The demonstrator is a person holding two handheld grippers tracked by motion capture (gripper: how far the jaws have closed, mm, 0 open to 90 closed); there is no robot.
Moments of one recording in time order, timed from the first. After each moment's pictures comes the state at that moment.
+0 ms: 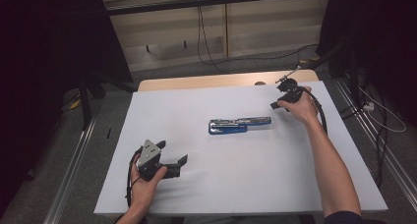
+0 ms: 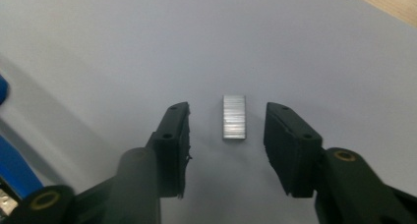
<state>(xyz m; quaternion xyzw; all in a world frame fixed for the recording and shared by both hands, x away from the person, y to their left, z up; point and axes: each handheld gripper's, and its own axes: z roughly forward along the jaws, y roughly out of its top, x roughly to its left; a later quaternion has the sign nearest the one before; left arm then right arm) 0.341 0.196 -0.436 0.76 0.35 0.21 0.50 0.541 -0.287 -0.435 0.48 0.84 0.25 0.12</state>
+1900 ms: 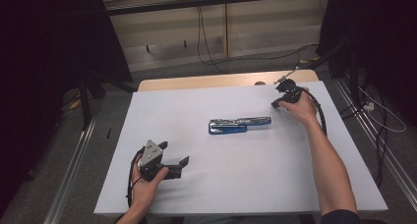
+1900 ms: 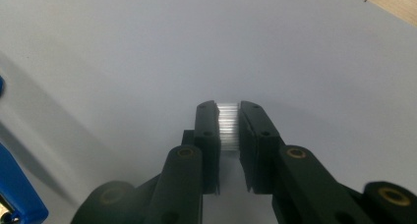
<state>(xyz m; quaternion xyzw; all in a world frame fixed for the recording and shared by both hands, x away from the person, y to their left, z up) 0.341 0.194 -0.438 0.77 0.34 0.21 0.50 0.544 -0.285 -0.438 0.46 0.84 0.25 0.12</state>
